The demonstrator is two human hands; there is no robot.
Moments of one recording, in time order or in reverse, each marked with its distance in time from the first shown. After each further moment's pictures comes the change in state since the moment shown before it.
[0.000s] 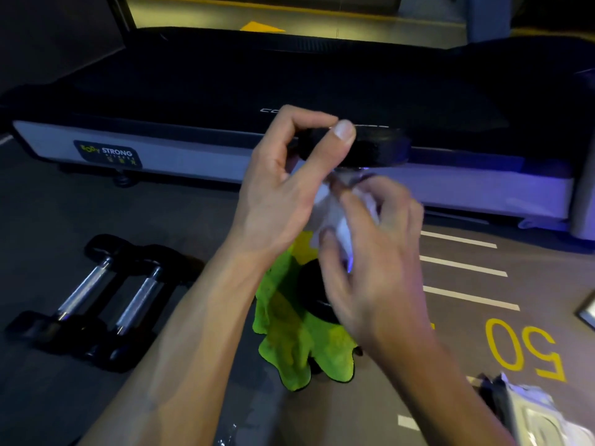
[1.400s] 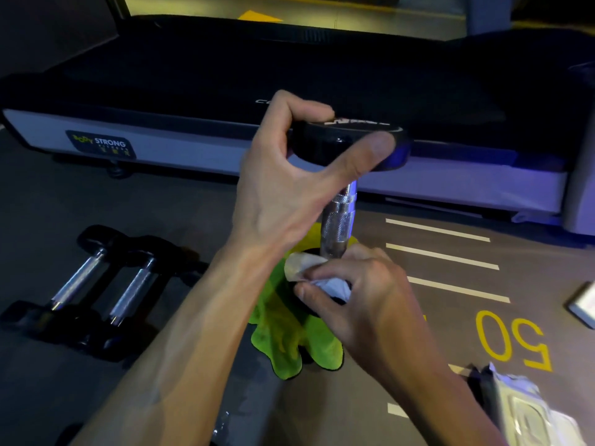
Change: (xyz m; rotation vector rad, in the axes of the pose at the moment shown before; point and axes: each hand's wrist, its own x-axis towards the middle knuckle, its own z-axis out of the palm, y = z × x) left_hand -0.008 0.005 0.015 0.063 0.074 0.006; right_hand -0.031 0.019 -0.012 0.150 -0.359 0.190
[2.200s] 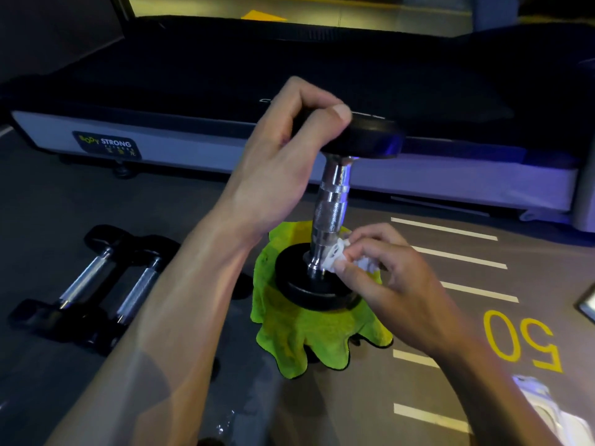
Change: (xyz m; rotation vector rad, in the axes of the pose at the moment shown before) left_hand 0.017 0.009 -0.015 -0.015 -0.202 -0.084; right_hand 0.014 0.028 -0.021 0.282 -0.149 0.062
